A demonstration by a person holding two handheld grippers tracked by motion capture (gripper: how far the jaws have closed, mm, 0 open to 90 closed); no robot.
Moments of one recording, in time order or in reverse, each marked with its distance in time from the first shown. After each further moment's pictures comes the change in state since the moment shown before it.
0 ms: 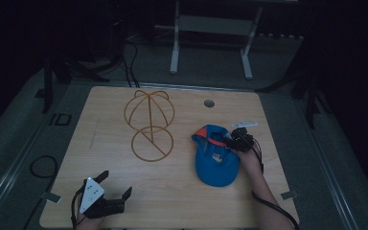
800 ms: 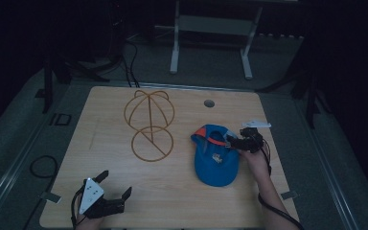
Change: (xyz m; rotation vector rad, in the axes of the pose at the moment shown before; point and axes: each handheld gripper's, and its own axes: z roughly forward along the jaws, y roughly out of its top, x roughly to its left) left arm 0.000 -0.001 0.000 -0.023 -0.009 0.005; right arm -0.007 0.001 -0.039 -0.110 -0.016 0.058
